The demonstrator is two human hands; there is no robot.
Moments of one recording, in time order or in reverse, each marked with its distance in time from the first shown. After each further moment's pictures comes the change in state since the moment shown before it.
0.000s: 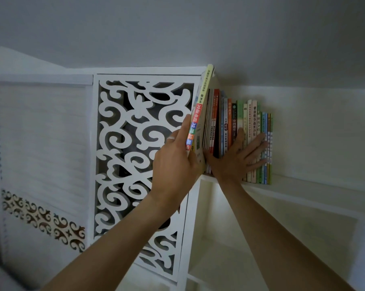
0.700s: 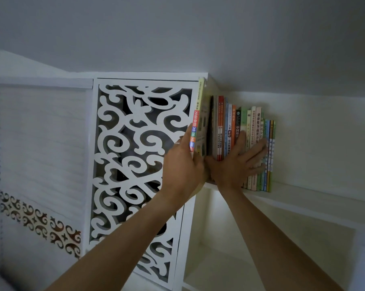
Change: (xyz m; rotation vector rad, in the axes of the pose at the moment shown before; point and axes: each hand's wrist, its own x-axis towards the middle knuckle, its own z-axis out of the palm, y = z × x) left_hand 0.022 -0.022 0.051 -0.062 0.038 -0.044; right_hand 0.013 0.003 -0.007 0.038 0.016 -0.023
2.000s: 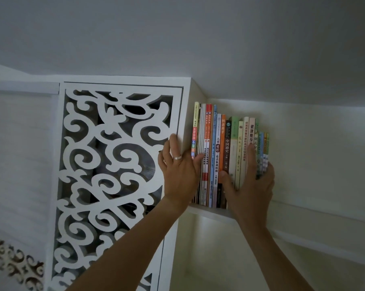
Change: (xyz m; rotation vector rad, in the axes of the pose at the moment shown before) left_hand 0.057 -0.062 0.128 0.374 0.094 0.127; right_hand 0.024 0.069 -0.027 0.094 -0.028 -0.165
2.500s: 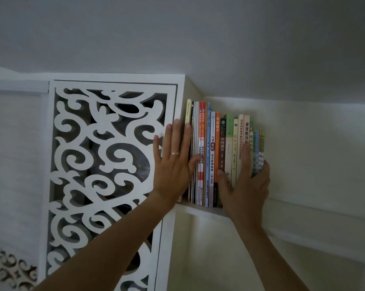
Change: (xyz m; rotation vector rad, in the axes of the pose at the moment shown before) left_hand 0.013 -0.017 -0.003 0.241 0.187 0.313; right_hand -0.002 -0.005 0.004 -0.055 -0.015 0.013
